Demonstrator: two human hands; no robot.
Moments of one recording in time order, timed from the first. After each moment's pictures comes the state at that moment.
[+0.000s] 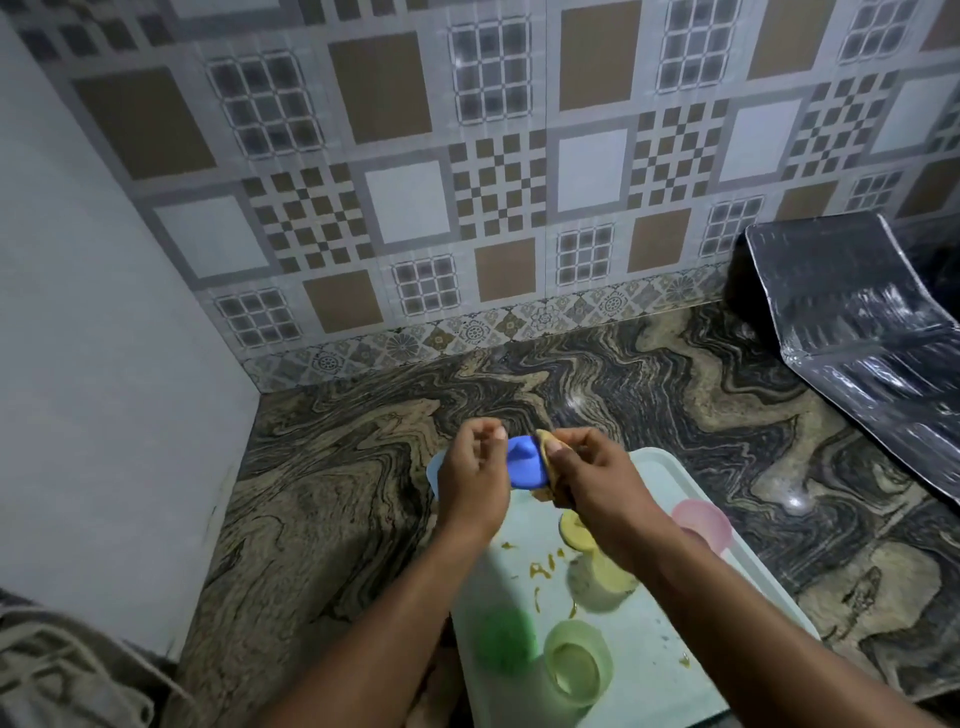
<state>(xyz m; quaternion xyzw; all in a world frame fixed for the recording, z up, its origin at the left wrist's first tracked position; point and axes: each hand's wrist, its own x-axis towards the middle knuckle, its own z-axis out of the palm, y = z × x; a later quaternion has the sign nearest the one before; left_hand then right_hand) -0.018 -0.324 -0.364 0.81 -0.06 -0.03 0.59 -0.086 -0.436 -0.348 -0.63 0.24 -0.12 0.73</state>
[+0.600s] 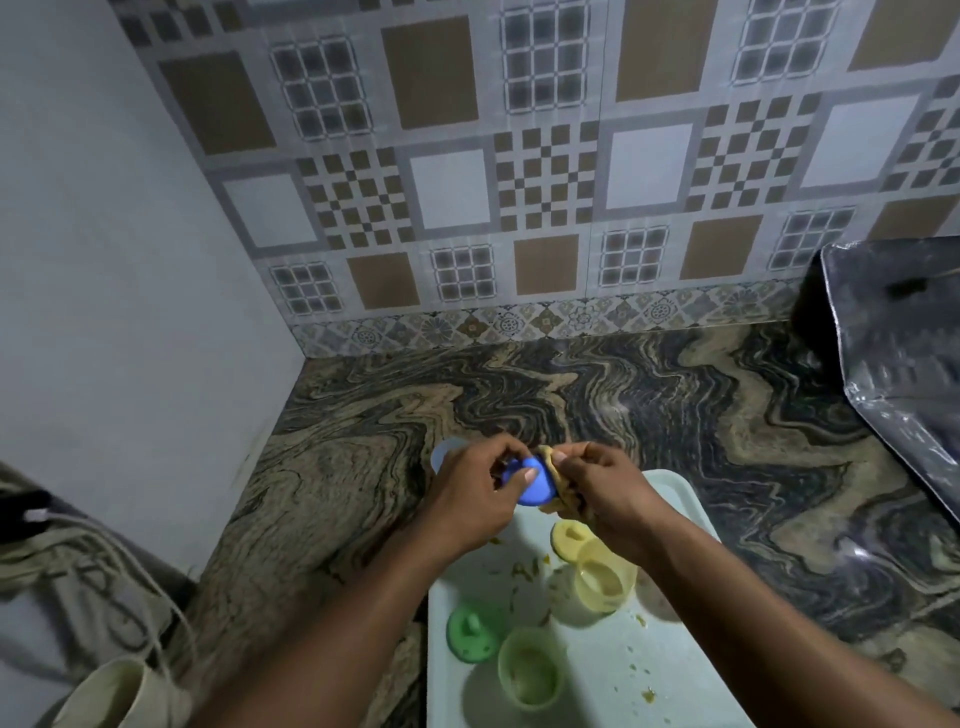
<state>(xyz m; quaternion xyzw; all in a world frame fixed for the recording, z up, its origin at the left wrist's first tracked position) -0.031 -0.321 -0.359 0.88 -0.23 -0.02 0.42 -0.076 -0.489 -0.349 -0.64 0.21 0.06 0.73</state>
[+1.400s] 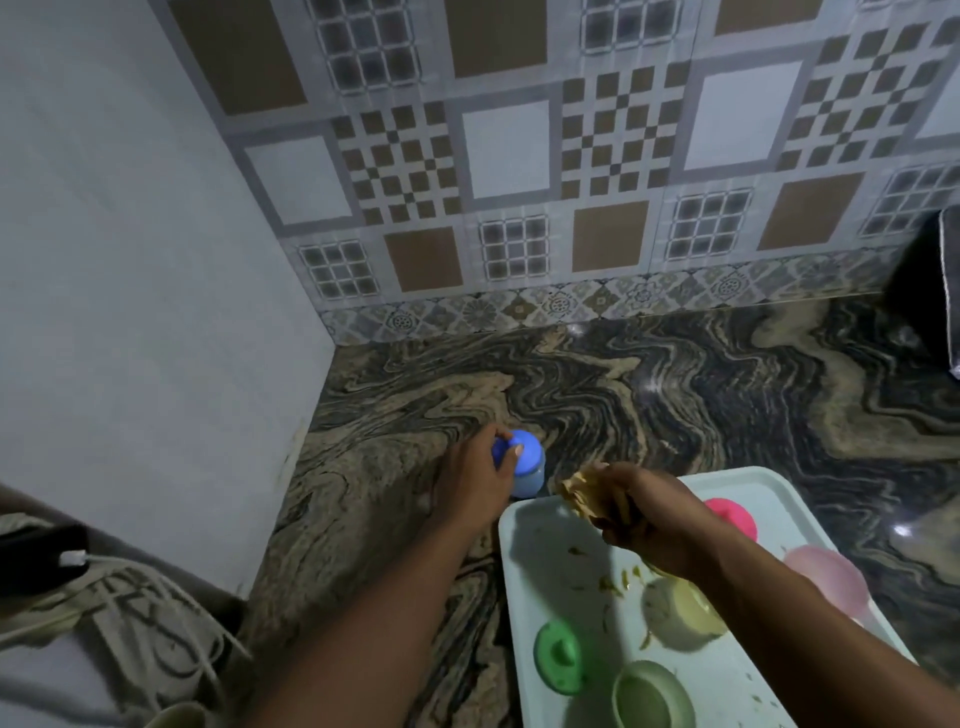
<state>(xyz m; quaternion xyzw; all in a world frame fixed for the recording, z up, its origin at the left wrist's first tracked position) 0.064 -0.255 -0.438 0.92 -0.12 0.01 0.37 -0.036 -0.439 -0.386 -0.57 0.34 0.14 0.74</state>
